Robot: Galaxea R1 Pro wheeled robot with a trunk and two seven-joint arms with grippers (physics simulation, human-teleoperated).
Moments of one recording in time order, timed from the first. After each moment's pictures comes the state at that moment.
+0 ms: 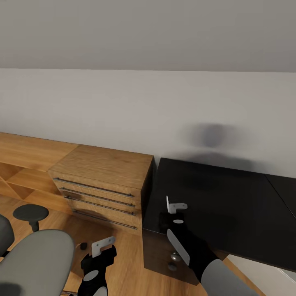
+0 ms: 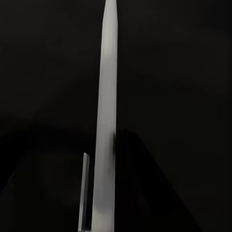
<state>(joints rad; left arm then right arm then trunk) -0.19 0.16 -0.66 -1.41 0.76 0.22 0.97 -0.62 0.10 0.49 -0.81 -0.41 0.34 -0.47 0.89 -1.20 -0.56</state>
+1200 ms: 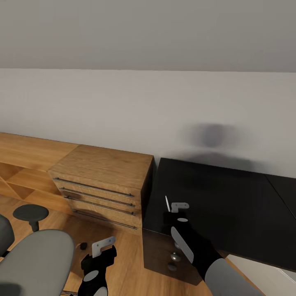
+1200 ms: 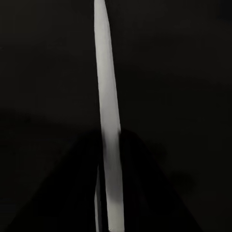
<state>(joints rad) -0.19 0.16 -0.66 -1.41 0.76 0.22 0.97 -0.62 0.07 0.46 -0.82 -0.44 0.35 -0.40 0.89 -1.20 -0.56</state>
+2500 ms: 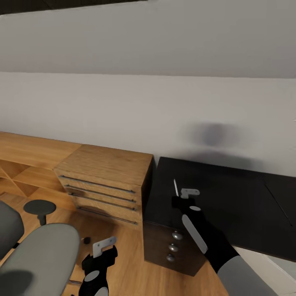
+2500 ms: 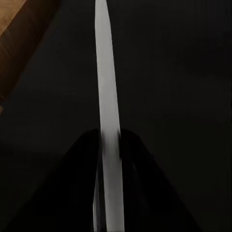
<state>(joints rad) -0.19 0.15 -0.66 -1.41 0.76 0.22 0.97 -0.61 -0.02 0.40 -1.07 -0.45 0.40 -0.40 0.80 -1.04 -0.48</state>
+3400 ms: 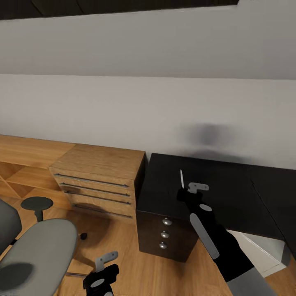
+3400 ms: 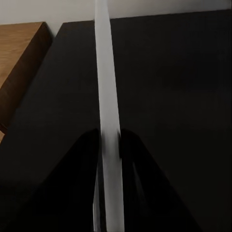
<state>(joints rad) -0.19 0.09 -0.65 -1.22 0.84 0.23 0.96 -0.54 -0.05 0.34 -1.33 -0.46 0.42 -0.44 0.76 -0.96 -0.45</state>
